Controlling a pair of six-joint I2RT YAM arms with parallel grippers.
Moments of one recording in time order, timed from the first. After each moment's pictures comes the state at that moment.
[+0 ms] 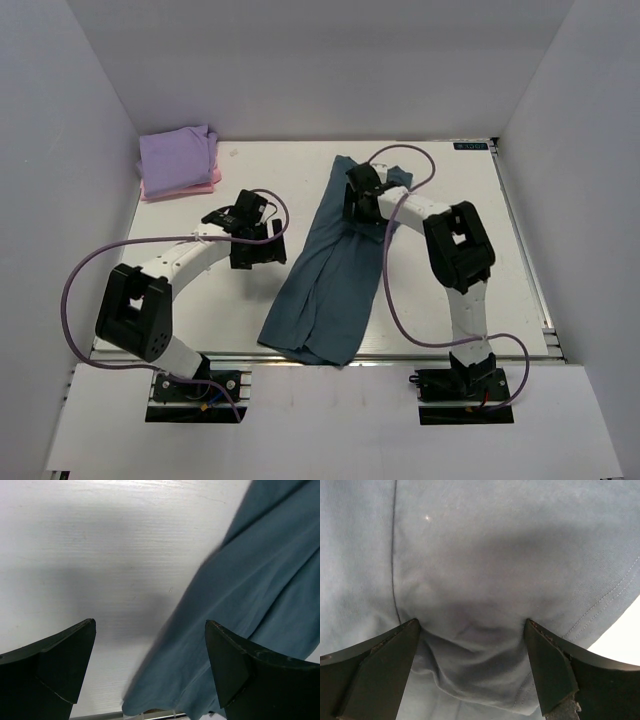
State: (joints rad) left arm -0.43 1.51 1.03 -0.64 -0.01 -0.52; right arm 0.52 2.09 1.48 -0.43 0.31 0.53
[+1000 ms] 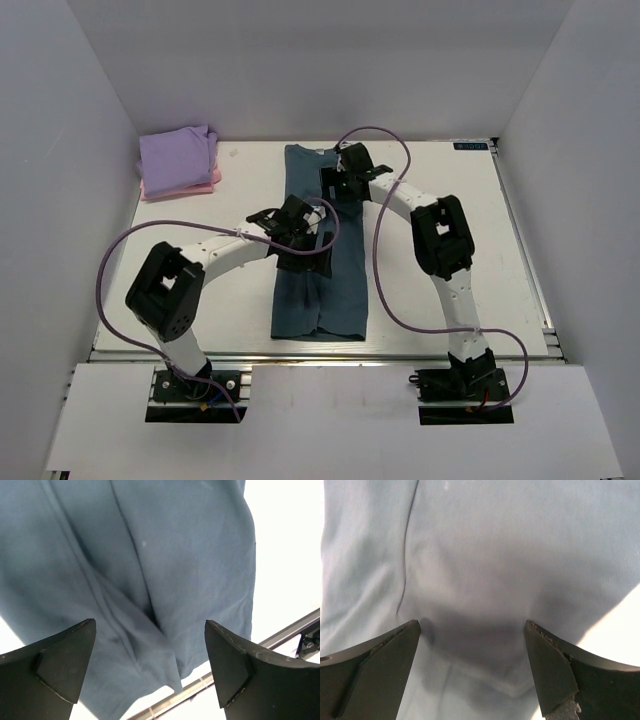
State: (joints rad) left arm -0.66 1.71 1.14 -0.50 0.22 -0.42; right arm 0.51 2.34 1.89 -0.38 -0.07 0.23
